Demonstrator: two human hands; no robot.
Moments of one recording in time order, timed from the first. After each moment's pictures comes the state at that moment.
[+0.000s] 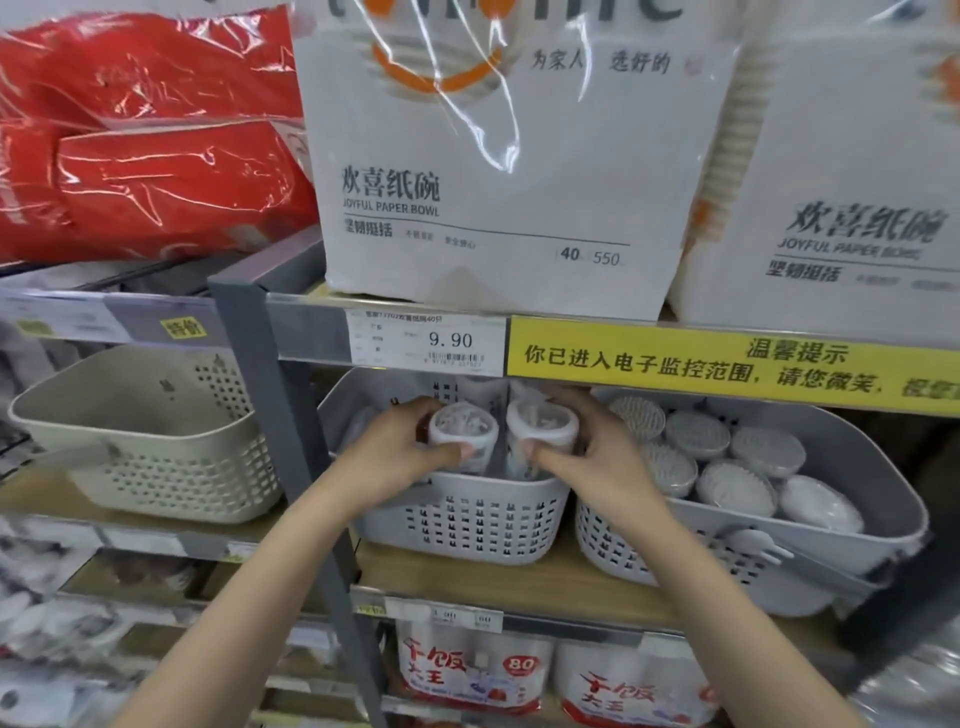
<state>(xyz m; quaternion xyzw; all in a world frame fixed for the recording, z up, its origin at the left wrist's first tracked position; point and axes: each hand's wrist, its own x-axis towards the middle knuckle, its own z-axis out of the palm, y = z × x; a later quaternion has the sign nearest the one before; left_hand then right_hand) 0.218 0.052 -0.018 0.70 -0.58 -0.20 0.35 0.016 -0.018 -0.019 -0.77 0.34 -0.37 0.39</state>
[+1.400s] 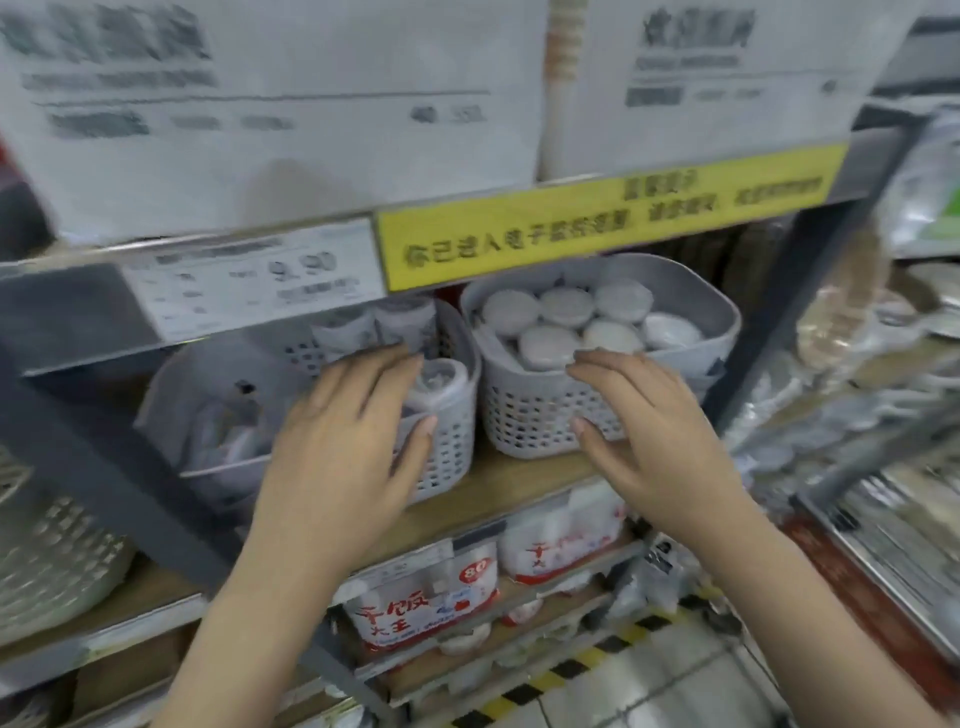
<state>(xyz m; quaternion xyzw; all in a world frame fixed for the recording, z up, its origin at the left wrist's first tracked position) 0.182 0.082 -0.015 0.55 -0.79 0.11 0.25 -0.068 0.058 -0.044 -0.82 0.49 -0.30 -0.06</state>
